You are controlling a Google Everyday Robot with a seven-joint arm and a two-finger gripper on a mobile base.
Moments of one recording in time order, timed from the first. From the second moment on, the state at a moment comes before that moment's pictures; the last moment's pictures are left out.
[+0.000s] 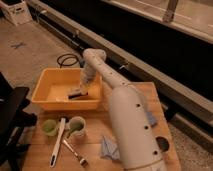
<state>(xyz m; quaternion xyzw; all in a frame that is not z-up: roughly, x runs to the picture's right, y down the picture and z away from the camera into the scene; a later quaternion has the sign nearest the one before) -0.140 0.003 0.944 -0.37 -0.25 -0.07 0.89</state>
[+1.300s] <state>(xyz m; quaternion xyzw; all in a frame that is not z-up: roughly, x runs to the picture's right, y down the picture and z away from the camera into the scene) -0.137 0.030 0.921 -0.38 -0.26 -0.09 0.89</state>
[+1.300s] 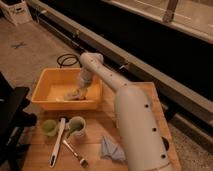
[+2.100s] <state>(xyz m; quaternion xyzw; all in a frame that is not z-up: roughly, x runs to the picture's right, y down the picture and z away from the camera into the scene) -0.189 0.008 0.926 -0.35 -0.28 -0.12 0.89</state>
